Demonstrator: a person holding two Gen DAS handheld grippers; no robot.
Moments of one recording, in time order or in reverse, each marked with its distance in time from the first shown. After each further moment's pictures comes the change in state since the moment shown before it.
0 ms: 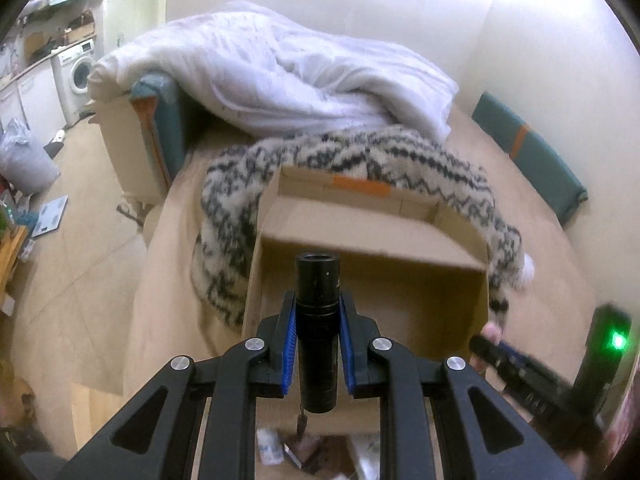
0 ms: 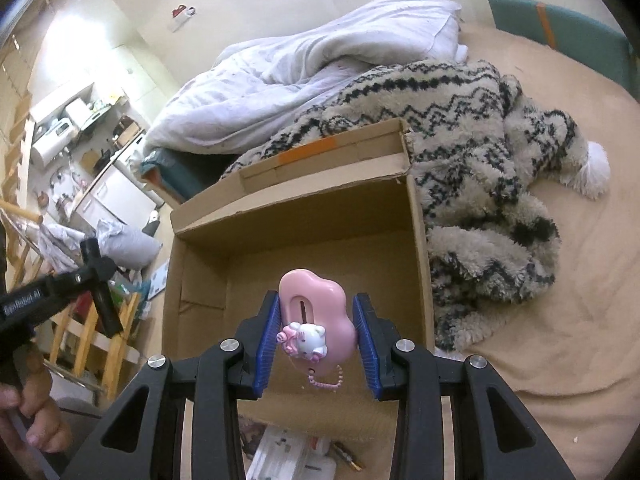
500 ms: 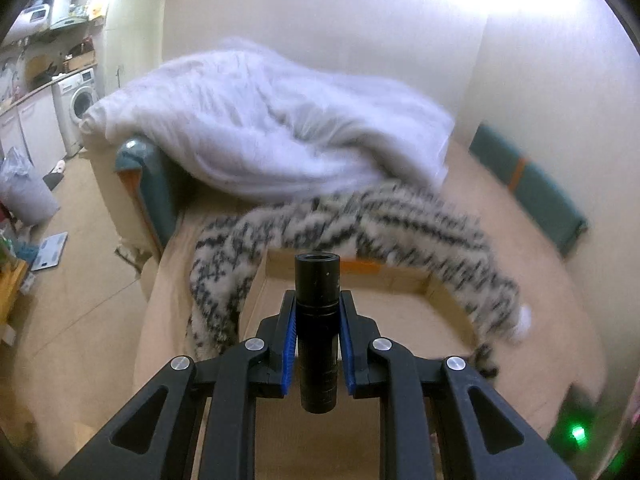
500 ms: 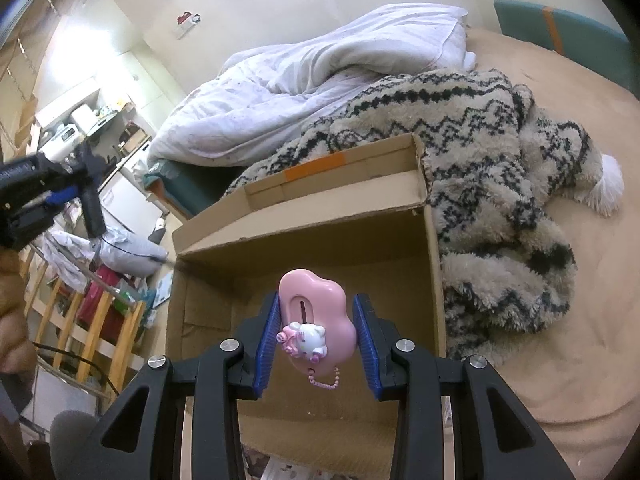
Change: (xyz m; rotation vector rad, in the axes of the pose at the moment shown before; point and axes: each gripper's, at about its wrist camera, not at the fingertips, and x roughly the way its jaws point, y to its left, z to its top) left arm 0.011 -0.022 0.076 0.031 -0.085 0.024; right arm 0.013 0.001 0.016 -0.002 -0.022 0.023
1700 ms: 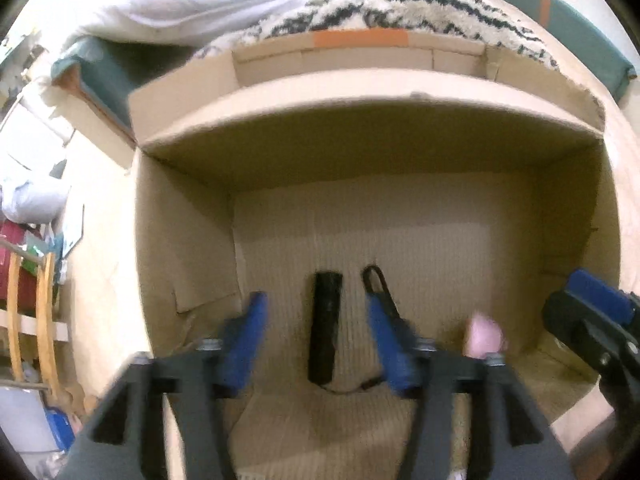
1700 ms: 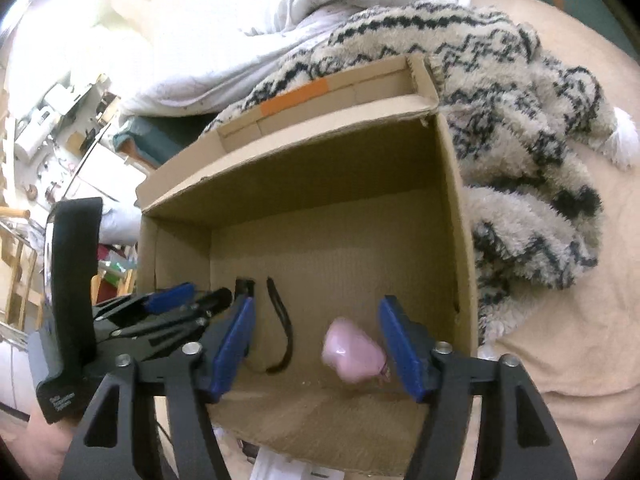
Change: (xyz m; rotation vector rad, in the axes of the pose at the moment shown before) left arm 0.125 -0.024 -0.136 0.241 0.420 0.171; right arm 0.039 -0.005 -0.015 0.042 0.193 -0.034
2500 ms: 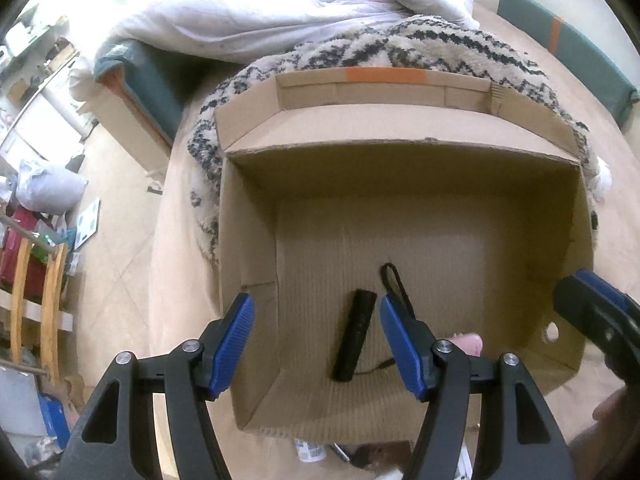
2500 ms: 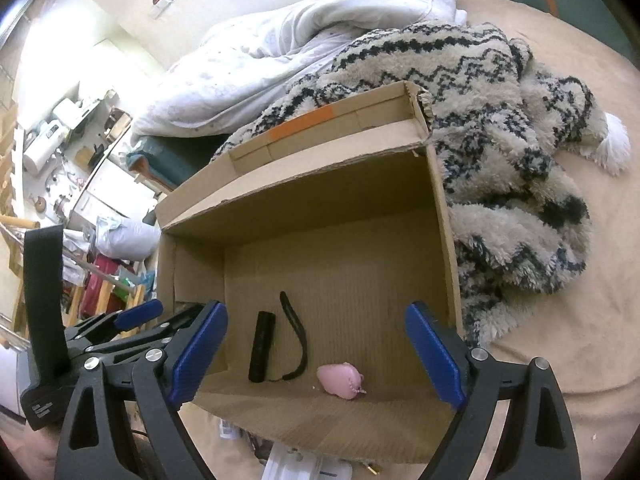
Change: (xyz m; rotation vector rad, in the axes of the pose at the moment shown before) left arm -0.044 0.030 -0.014 -0.059 -0.054 0.012; right arm -0.022 0.000 -0.005 0.023 -0.055 0.017
